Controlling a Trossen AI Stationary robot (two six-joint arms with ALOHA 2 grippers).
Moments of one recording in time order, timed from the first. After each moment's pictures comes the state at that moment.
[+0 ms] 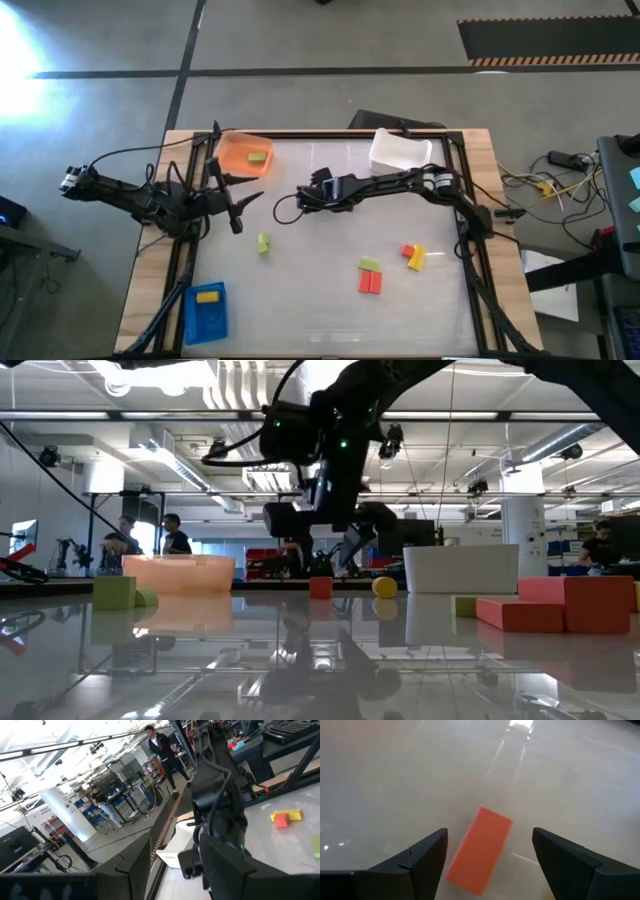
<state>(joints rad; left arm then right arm) -0.26 0.61 0.55 0.14 -0.62 0.57 -0.08 2.22 1.73 -0.78 0.56 0.98</state>
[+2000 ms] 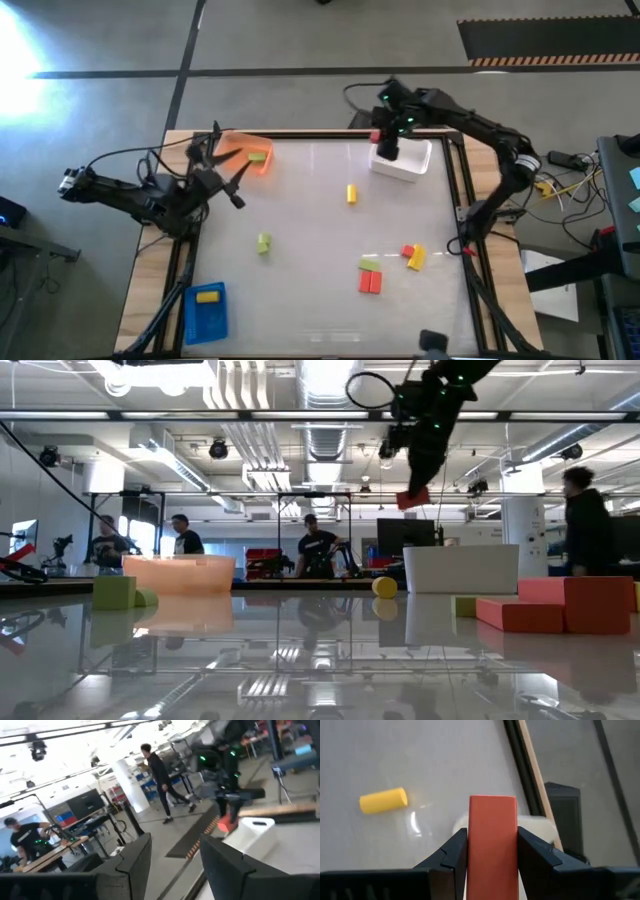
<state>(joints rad) -0.23 0.63 0.59 0.29 -0.95 0.59 -0.71 1.63 1.51 -0.99 -0.12 -0.46</state>
